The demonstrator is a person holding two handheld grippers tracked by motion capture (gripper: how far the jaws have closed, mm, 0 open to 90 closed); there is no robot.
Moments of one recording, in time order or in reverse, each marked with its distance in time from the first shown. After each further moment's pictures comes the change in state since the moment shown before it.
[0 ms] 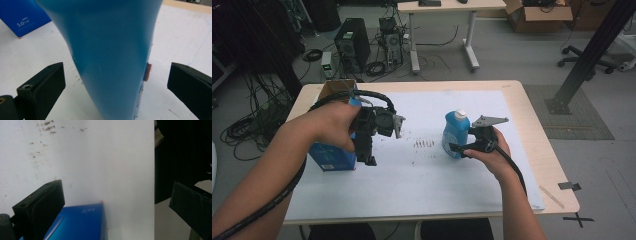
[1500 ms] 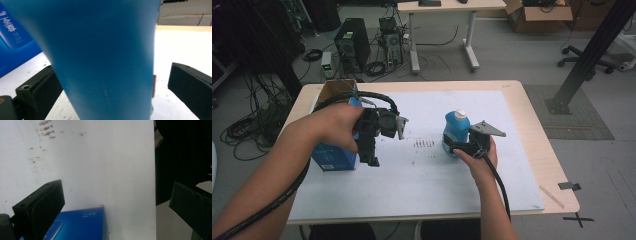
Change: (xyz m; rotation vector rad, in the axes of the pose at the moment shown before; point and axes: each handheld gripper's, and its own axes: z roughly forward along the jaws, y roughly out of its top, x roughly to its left) left arm 0.002 0.005 0.003 -0.009 0.000 0.021; right arm 0.023 -0.016 0.021 -0.273 -0.218 0.146
